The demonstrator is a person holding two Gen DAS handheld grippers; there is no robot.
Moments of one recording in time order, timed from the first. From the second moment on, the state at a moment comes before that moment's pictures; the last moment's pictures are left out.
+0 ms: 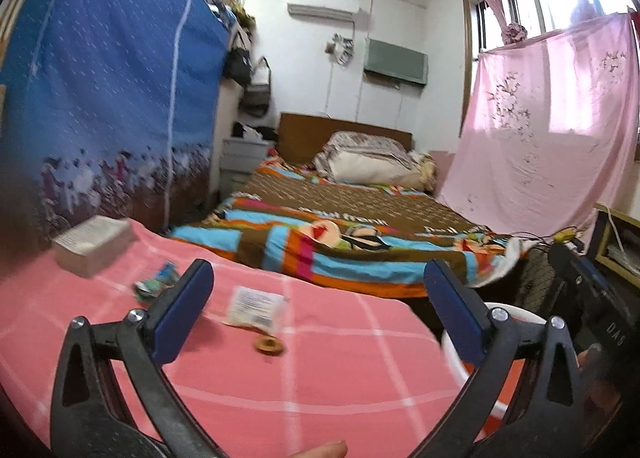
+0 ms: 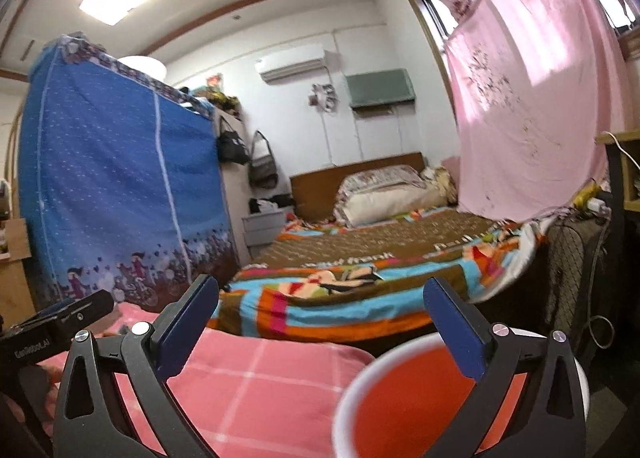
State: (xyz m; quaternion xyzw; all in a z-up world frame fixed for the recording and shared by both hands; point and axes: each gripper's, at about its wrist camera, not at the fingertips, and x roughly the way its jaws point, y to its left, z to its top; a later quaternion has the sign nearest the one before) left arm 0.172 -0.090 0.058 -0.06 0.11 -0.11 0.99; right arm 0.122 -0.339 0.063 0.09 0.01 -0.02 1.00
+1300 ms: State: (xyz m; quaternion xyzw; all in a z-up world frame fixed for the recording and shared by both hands) left arm 0.227 0.023 0.010 -0.04 0.24 -0.07 0.97; right arm 0.206 -0.203 0.036 -0.03 0.11 0.10 0.99
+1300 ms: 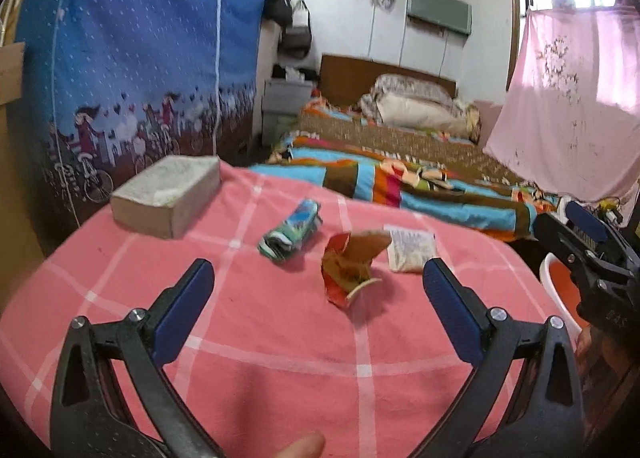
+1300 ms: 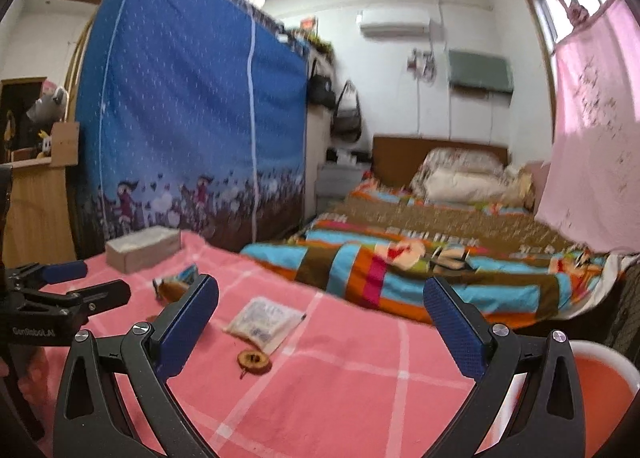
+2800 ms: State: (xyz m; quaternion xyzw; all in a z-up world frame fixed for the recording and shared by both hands) left arm 0.253 0.006 -0.010 -0.02 0.33 -0.14 0.93; right arm 0.262 -0.158 -0.015 -0.06 0.36 0.22 0.91
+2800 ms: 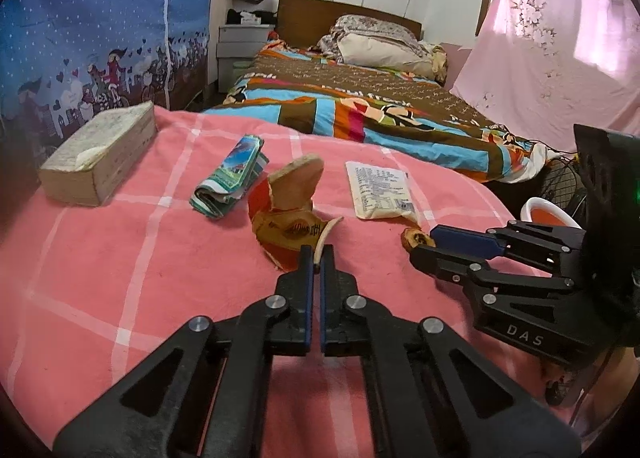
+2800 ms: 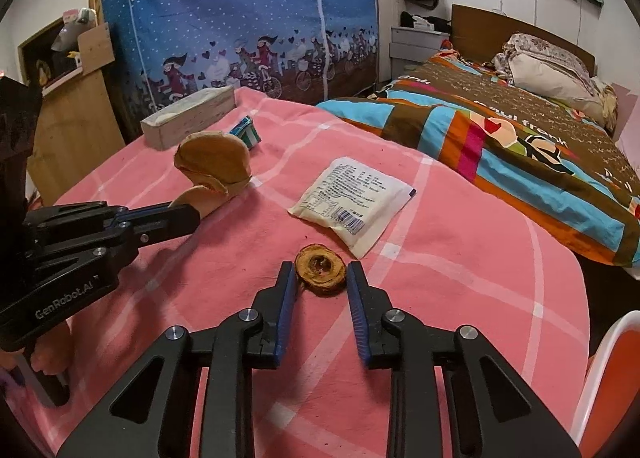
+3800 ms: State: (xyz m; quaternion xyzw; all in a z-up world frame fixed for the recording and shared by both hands) left arm 0.196 -0.001 0.021 0.04 0.16 -0.11 0.98; right arm 0.194 -0.179 0.024 -0.04 0.13 0.18 0.97
